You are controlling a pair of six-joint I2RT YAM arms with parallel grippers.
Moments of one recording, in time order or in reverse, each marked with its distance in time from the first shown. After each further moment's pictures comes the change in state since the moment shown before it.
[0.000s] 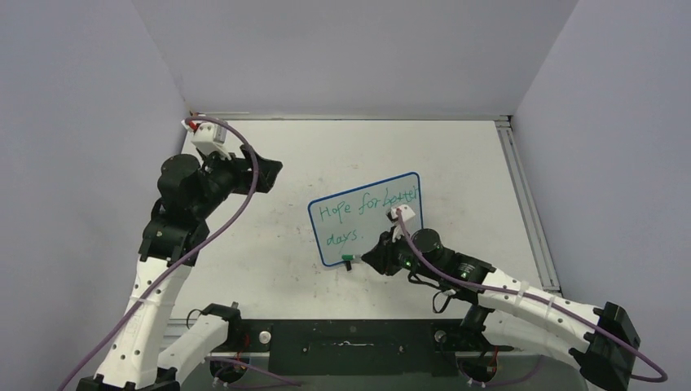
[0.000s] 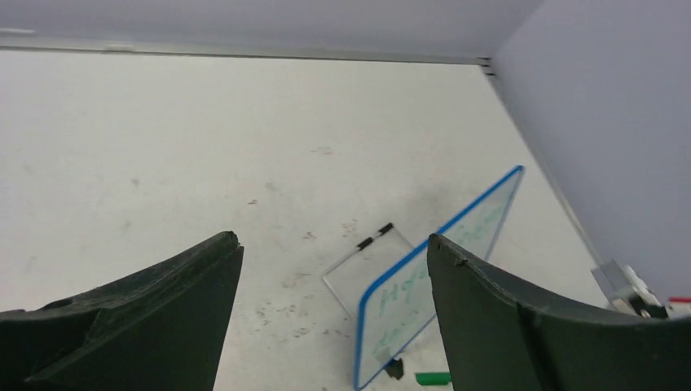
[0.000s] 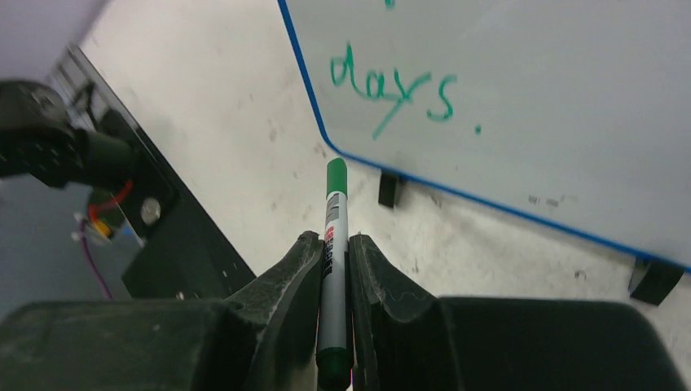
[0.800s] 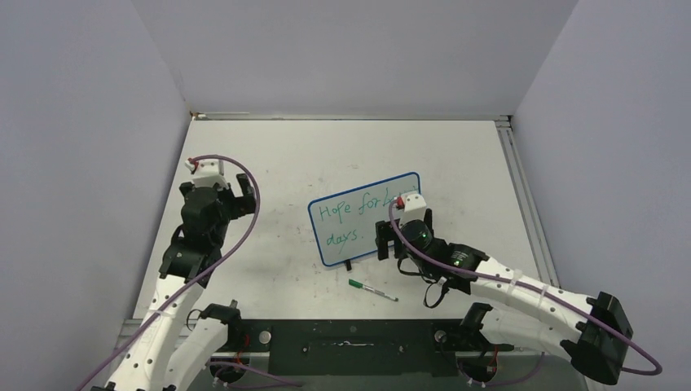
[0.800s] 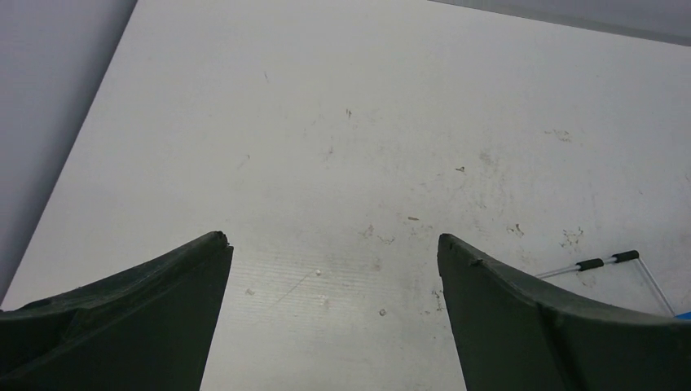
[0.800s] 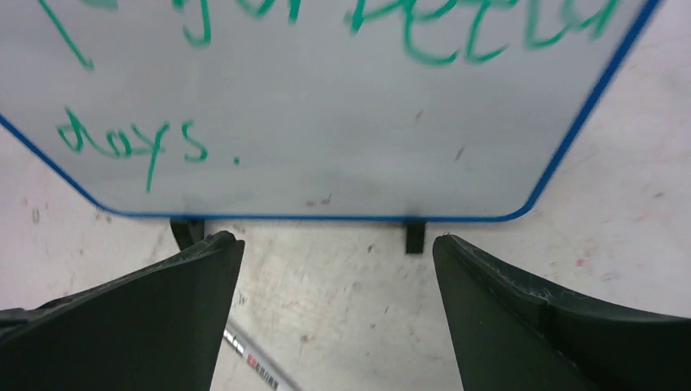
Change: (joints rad) left arm 0.013 -0.128 -0.388 0.077 -0.541 0.178; right arm -0.015 0.158 0.101 -0.308 0.392 -0.052
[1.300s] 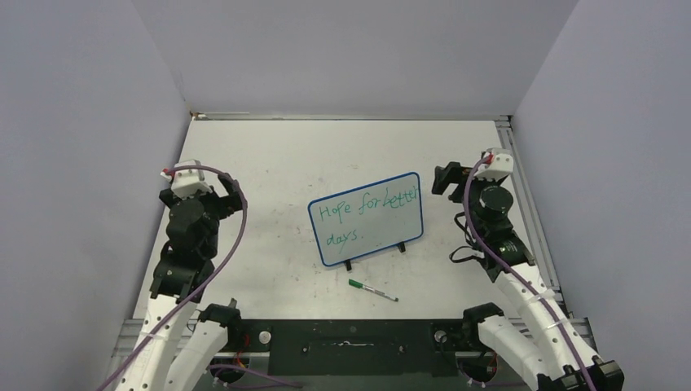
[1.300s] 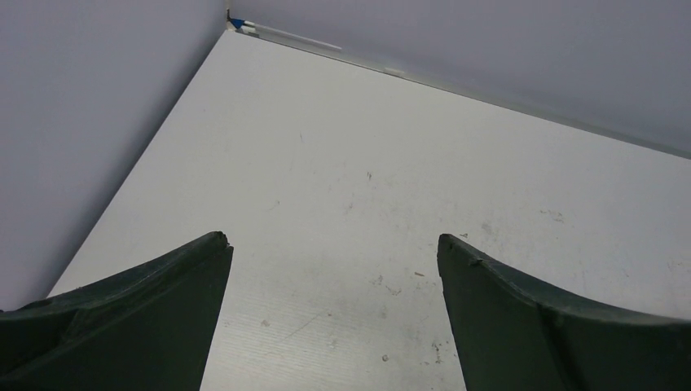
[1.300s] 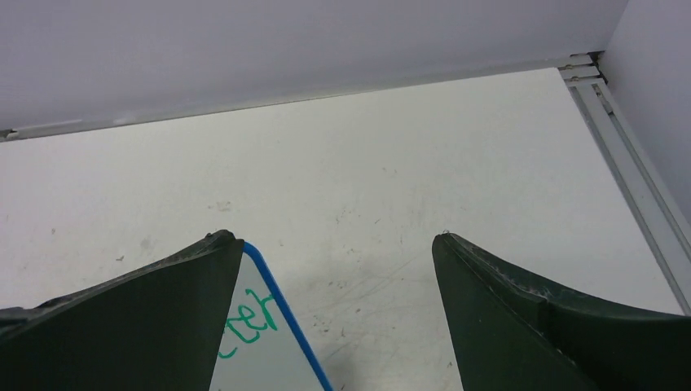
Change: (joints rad) left arm 0.000 -0.123 0.000 0.036 -0.139 -0.020; right arm -0.628 -0.203 0.057 0.351 -0.141 -0.228
